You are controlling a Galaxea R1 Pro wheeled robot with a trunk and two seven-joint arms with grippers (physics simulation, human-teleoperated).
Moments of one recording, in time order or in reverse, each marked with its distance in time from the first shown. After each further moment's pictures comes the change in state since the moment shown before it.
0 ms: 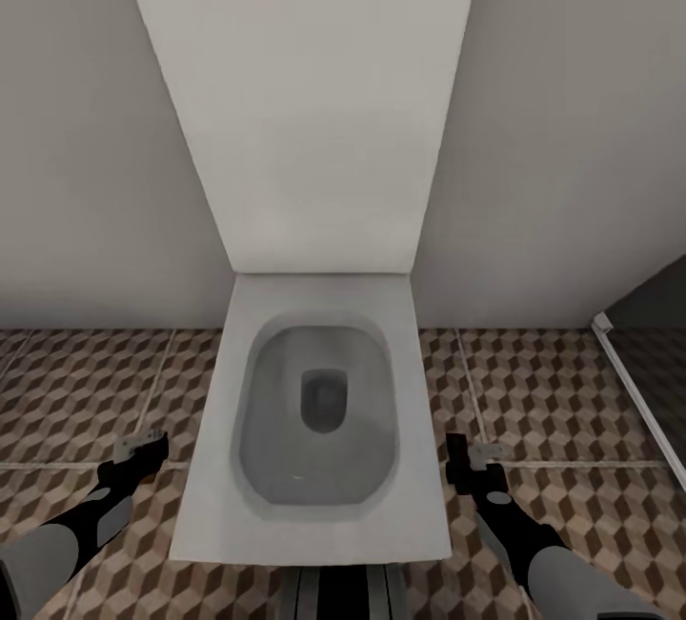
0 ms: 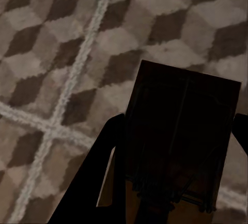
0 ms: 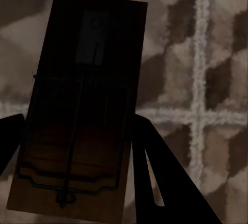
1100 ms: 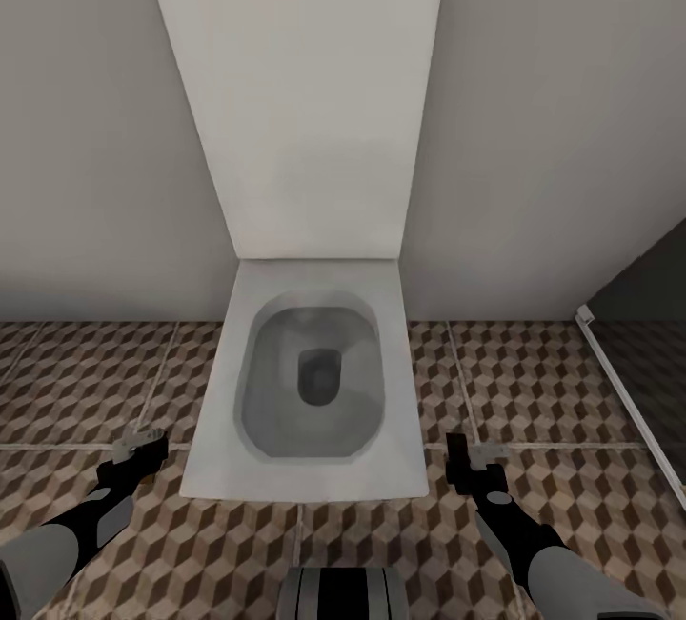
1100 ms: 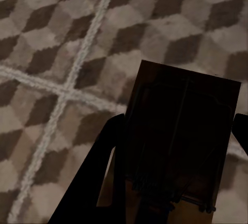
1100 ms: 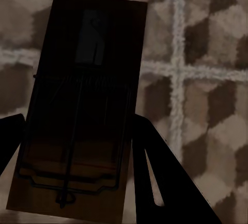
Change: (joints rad) left arm 0.000 0.000 -0.002 0.000 -0.001 -0.001 0.006; right arm 0.000 0.000 -0.001 0.000 0.000 0.000 0.000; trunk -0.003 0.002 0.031
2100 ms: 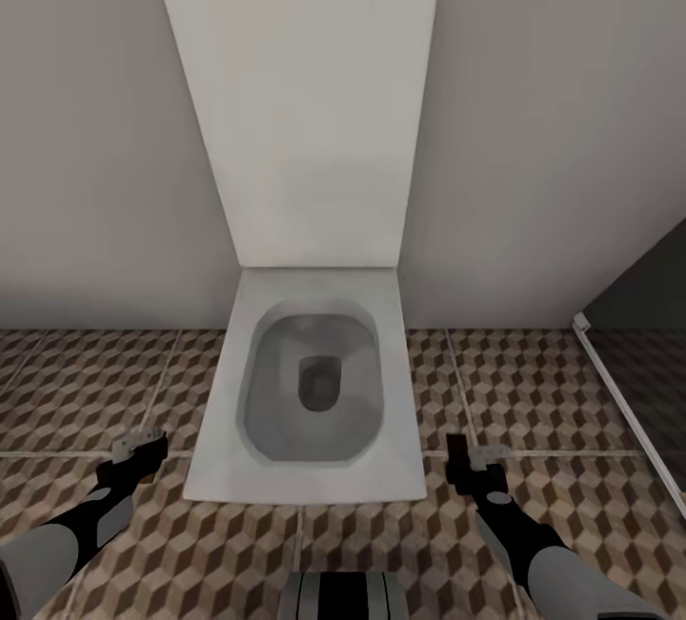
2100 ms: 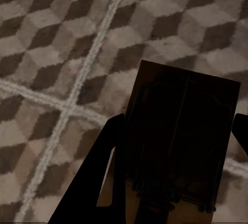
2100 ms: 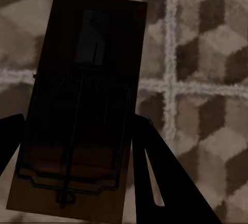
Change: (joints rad) left arm 0.000 0.000 0.000 0.000 0.000 -0.005 0.004; right arm 0.000 0.000 0.000 0.000 0.000 0.005 0.000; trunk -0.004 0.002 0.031
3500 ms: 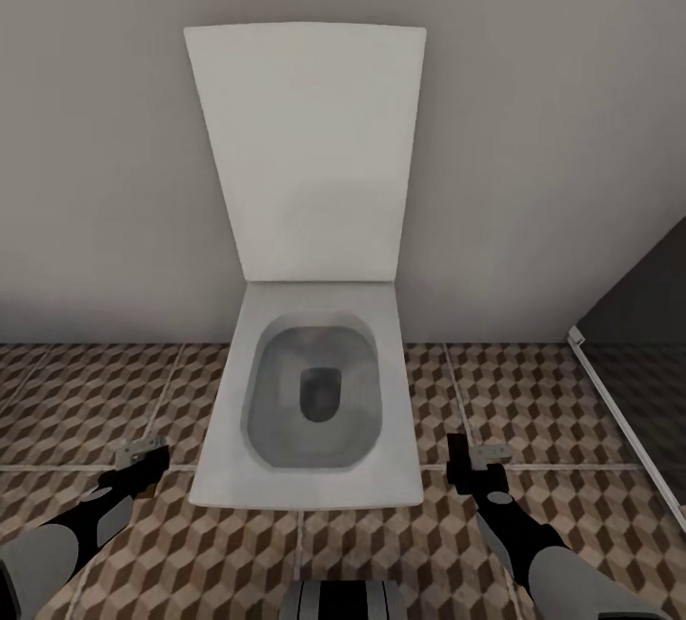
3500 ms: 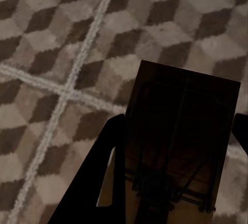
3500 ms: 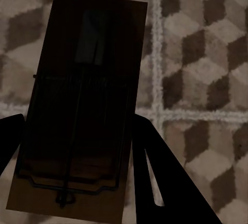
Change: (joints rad) left arm 0.000 0.000 0.004 0.000 -0.001 0.141 -0.002; right arm 0.000 -0.002 -0.003 0.000 -0.002 -0.005 0.000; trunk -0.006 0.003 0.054
